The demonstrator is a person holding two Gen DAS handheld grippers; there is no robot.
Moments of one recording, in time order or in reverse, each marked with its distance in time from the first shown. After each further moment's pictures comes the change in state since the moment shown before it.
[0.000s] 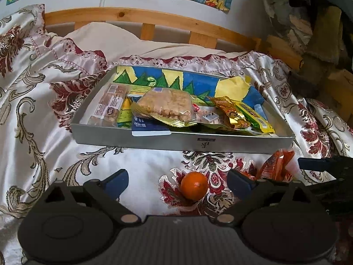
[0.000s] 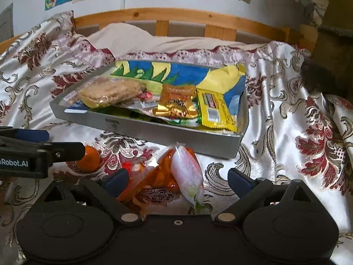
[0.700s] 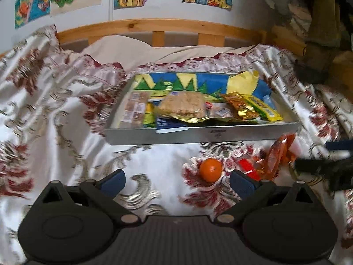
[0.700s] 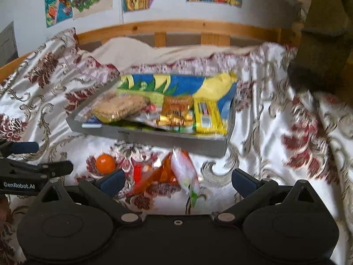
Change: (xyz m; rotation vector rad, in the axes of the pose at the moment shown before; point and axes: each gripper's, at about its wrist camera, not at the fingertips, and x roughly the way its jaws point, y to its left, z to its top) left arm -0.040 -0.007 -0.004 0.075 0.004 0.116; right arm -0.048 -0.017 0.005 0.076 0.001 0.059
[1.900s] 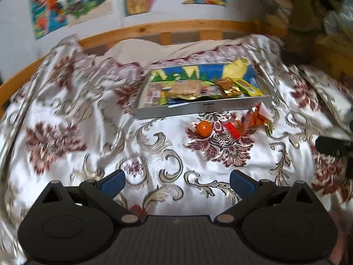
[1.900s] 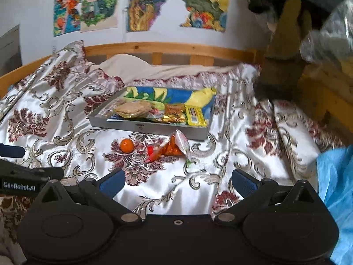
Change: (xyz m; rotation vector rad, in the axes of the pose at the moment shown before) left arm -0.129 -0.031 -0.030 0.108 0.070 0.130; right arm -0.147 0.027 -0.052 0.001 -0.090 -0.095
